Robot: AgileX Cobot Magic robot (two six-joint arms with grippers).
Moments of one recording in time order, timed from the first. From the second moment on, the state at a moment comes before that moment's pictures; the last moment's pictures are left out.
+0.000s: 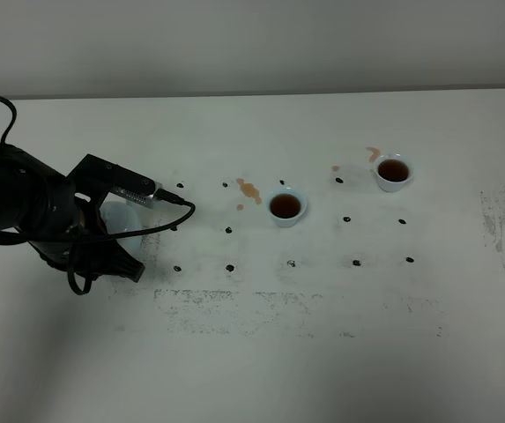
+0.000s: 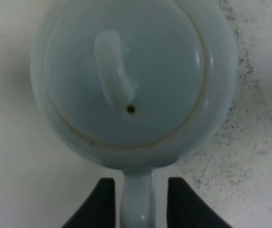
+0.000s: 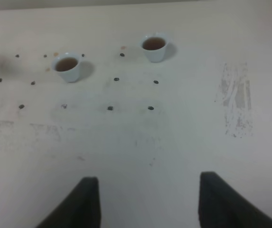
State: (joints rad) left arm -0.34 1.82 -0.96 0.30 0.46 -0.11; right arm 0.00 -0.01 -0.52 0.16 1.10 -0.01
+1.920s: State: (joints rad) left arm 0.10 0.27 -0.47 -0.02 1.04 0.15; right arm 0.00 -0.01 -0.52 0.16 1.10 -0.01
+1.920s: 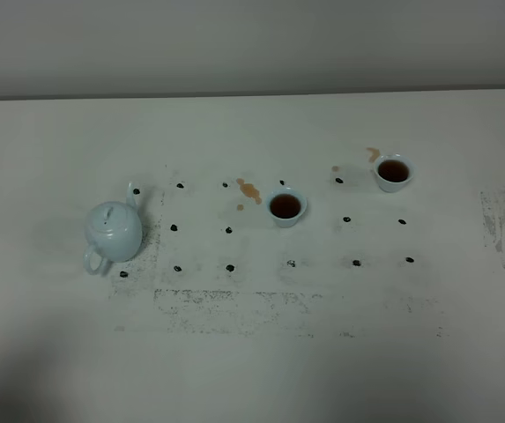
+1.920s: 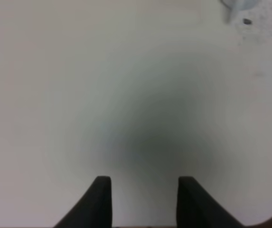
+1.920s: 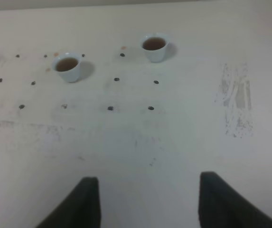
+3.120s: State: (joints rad) left arm 0.10 0.00 -0.46 -0.05 1.06 0.15; right arm 0.00 -0.01 -0.52 0.16 1.10 -0.01
